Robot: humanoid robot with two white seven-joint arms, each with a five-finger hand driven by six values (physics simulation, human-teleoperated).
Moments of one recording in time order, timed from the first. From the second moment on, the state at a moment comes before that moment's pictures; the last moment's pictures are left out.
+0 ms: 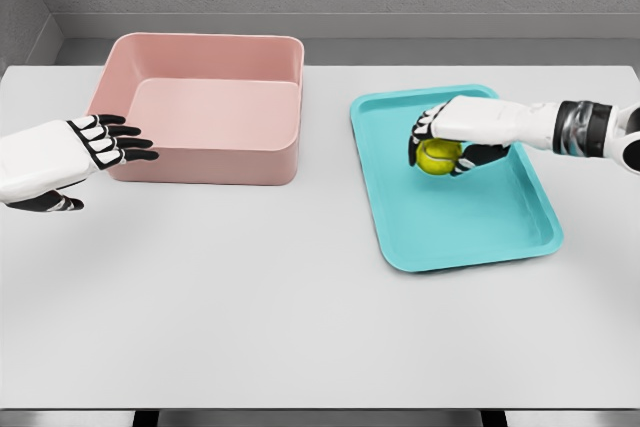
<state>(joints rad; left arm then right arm) -0.25 1.16 -0.37 -1.73 -0.43 -0.61 -0.16 -0.76 -0.72 0.71 -1.35 0.23 -0.61 0.61</state>
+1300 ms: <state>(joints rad) -0.25 1.17 -0.37 -1.73 -0.43 -0.61 -0.16 -0.69 -0.39 0.81 -1.46 0.34 -0.61 0.61</state>
